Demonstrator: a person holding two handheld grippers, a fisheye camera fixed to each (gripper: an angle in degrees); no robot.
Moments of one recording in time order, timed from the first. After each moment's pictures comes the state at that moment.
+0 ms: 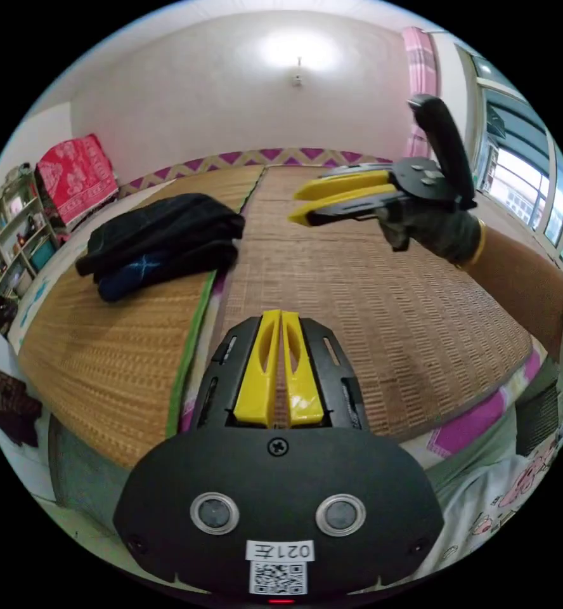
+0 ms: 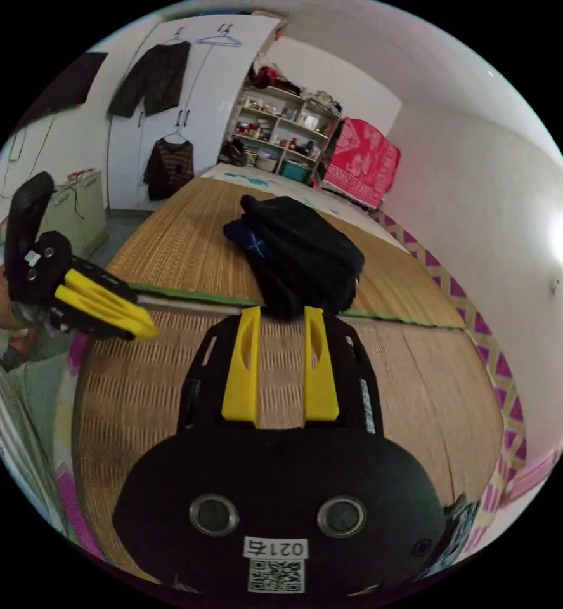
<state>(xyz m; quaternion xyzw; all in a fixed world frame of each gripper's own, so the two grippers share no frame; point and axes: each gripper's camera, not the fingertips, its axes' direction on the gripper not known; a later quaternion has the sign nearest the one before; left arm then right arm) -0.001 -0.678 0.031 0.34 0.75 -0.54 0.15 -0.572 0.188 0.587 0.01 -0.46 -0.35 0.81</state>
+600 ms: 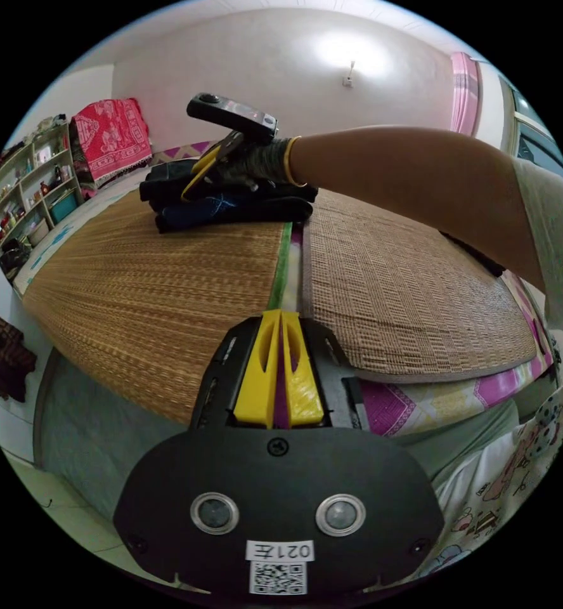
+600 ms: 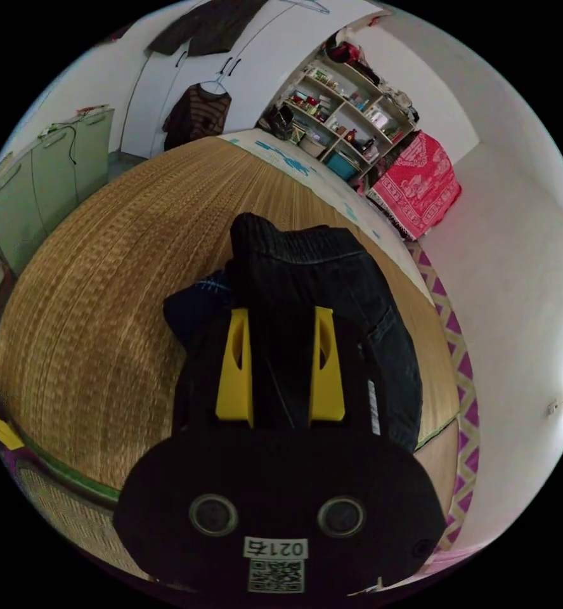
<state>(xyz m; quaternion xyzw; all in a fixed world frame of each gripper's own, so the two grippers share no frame) 0.111 -0.680 0.043 0.29 0.78 -0.54 0.13 -0.905 0.245 0.670 0.05 -0.43 -0.49 0.76</state>
